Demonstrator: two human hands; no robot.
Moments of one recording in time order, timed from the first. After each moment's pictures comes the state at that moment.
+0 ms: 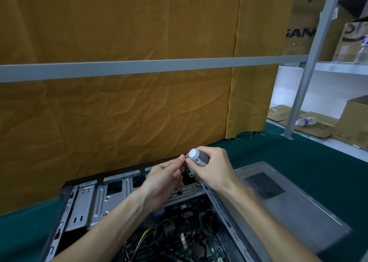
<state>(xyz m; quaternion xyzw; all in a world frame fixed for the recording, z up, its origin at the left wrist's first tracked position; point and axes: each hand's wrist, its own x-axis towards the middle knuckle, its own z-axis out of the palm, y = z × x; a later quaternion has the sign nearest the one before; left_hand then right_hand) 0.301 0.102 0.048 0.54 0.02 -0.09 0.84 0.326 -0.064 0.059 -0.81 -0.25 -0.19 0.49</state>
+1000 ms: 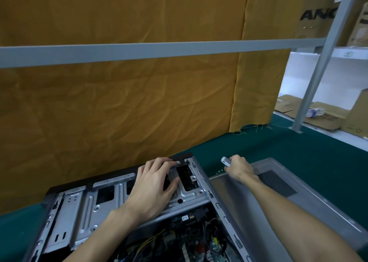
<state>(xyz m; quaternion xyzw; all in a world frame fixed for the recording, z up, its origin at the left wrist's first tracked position) 0.323 0.145 0.006 0.96 -0.14 0.18 0.18 0.490 -0.147 -0.064 -0.98 0.07 0.01 0.21</state>
